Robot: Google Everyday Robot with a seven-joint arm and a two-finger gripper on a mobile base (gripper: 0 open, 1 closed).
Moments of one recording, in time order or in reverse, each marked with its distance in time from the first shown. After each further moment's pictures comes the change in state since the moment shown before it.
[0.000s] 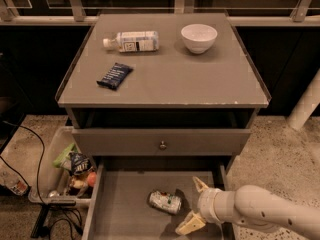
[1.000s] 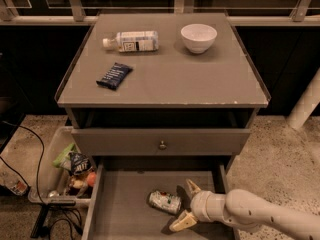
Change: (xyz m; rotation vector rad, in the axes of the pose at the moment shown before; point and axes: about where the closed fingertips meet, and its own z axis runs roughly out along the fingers) arm 0.032 -0.015 0.073 -0.001 -0.089 0.011
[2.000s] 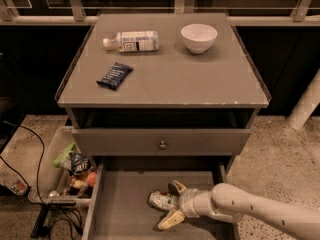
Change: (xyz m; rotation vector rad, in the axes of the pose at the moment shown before) arm 0.000 0.008 0.063 -0.133 -0.067 0.057
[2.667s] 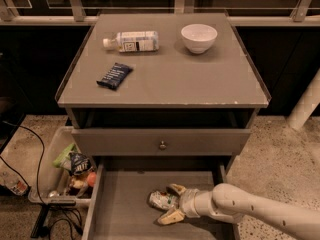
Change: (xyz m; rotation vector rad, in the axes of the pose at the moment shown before) arm 0.000 0.000 0.000 0.000 0.000 0.000
